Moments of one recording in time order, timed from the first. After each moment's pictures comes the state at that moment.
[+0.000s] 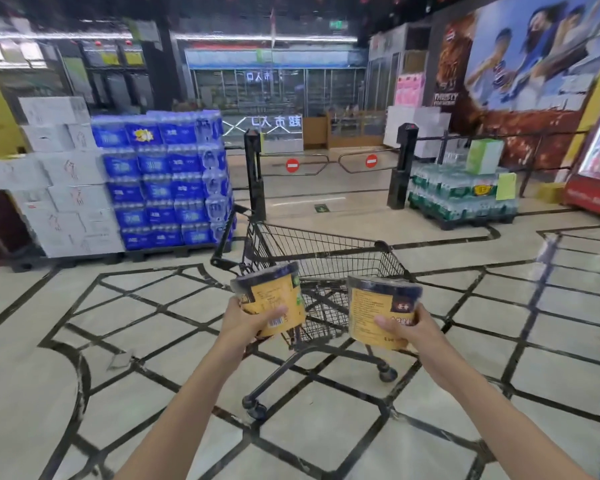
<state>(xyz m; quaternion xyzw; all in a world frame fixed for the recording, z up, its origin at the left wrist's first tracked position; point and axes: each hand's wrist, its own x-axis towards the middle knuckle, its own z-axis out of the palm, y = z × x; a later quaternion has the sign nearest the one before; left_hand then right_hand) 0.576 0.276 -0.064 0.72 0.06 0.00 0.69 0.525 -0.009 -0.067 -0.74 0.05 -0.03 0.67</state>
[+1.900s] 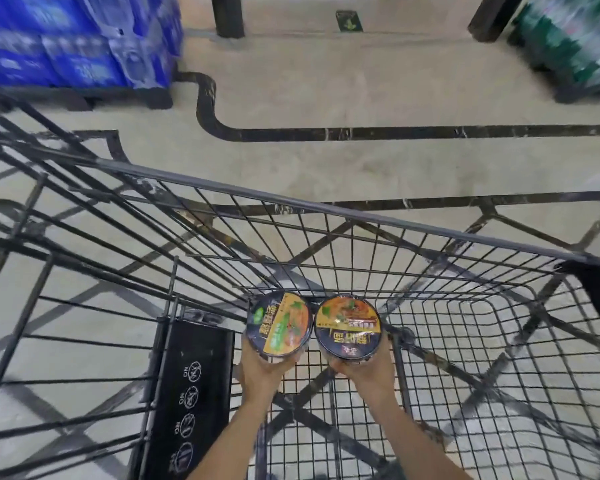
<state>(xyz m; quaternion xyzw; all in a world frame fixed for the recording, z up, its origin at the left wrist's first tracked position) 1.337 0.149 -0.588 0.73 0.33 -0.13 0.59 1.329 -0.037 -0.563 -0.78 0.31 0.13 0.53</state>
